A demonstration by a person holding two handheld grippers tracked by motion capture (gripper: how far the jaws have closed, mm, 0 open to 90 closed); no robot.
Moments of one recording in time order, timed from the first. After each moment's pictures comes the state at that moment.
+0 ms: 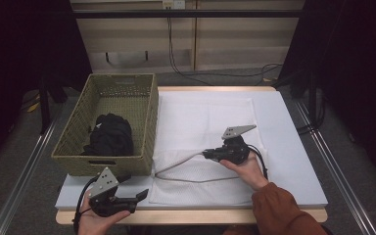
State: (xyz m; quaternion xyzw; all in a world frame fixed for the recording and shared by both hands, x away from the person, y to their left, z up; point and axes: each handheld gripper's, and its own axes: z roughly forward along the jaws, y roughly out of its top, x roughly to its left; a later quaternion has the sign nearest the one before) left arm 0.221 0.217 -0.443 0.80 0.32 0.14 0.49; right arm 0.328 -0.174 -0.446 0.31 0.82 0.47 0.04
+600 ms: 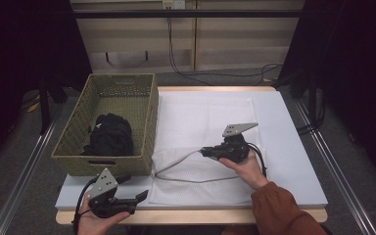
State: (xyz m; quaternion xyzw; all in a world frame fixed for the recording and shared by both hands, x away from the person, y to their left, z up) left arm 0.217 0.217 -0.442 0.80 0.32 0.14 0.49; right arm 0.325 -0.171 -0.433 0.30 0.81 0.50 0.03
